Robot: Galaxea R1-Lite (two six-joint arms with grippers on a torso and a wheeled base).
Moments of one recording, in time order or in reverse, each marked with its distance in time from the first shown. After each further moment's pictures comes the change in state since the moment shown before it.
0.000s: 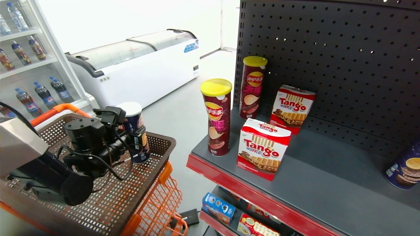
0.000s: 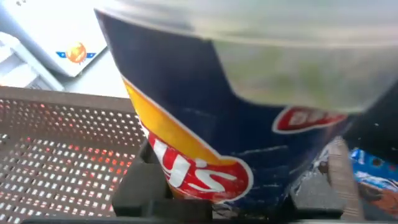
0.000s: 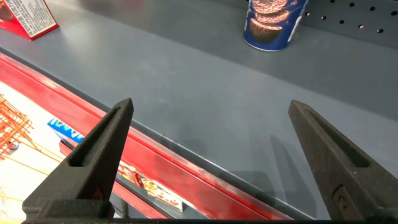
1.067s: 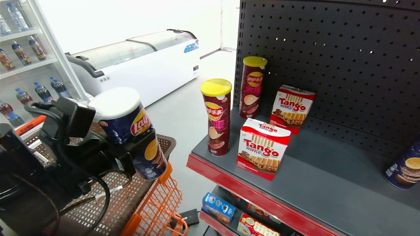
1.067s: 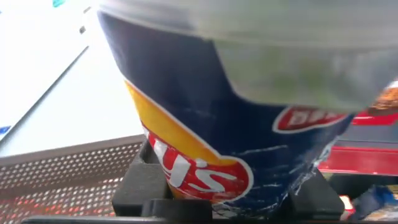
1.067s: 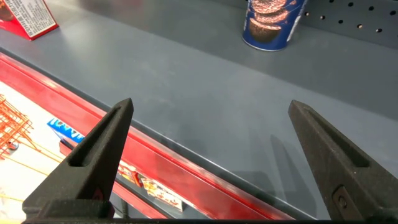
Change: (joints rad) left arm -0.337 -0.611 0.320 0.155 -0.064 -0.005; right arm 0.000 0.000 0.000 0.000 0.000 0.000
